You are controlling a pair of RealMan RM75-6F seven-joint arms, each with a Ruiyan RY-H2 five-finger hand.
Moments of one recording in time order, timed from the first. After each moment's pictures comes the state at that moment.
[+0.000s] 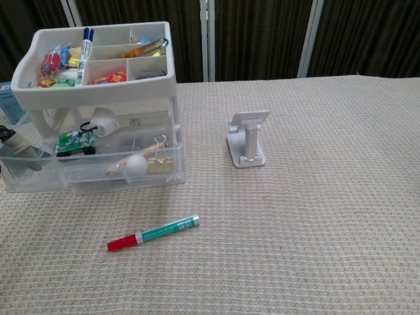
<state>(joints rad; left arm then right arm) -0.23 -1.21 0.10 -1.97 1.62 1.29 0.11 0.07 -1.12 0.01 -1.75 -1.52 1.43 -0.17</state>
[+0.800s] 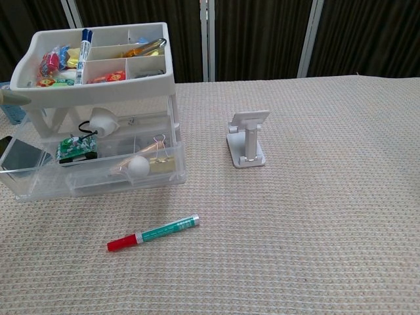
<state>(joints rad) -0.21 -1.18 0.10 -1.96 1.68 1.35 0.09 0.07 -1.12 0.00 -1.75 -1.53 1.42 -0.17</state>
